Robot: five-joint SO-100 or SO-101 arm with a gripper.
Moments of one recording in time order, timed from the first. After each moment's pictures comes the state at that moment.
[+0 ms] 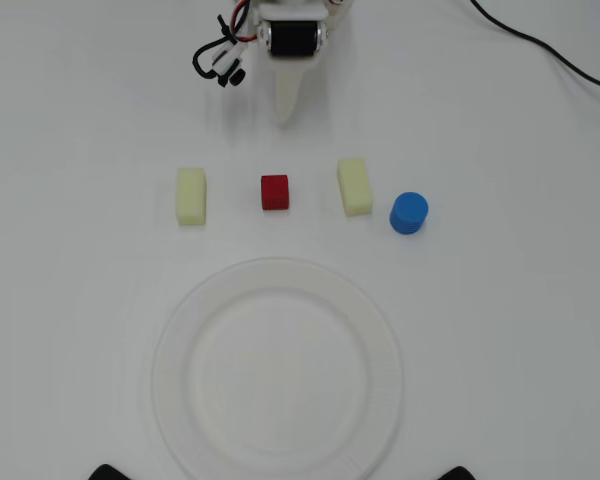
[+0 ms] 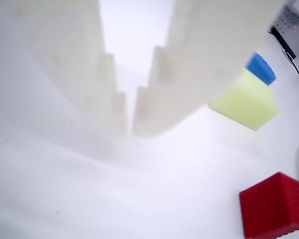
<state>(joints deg) -2.2 187.6 176.0 74.3 -6.9</state>
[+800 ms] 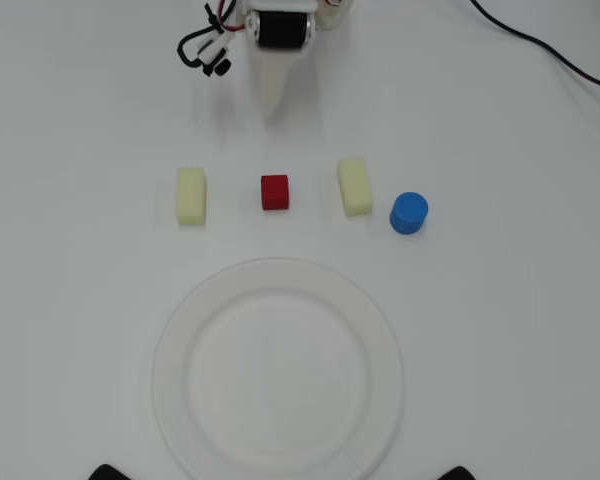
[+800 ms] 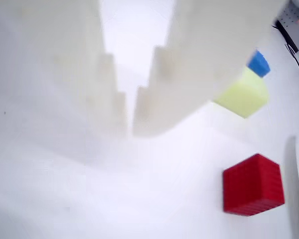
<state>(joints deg) 2.5 177.6 161.8 76.3 -11.9</state>
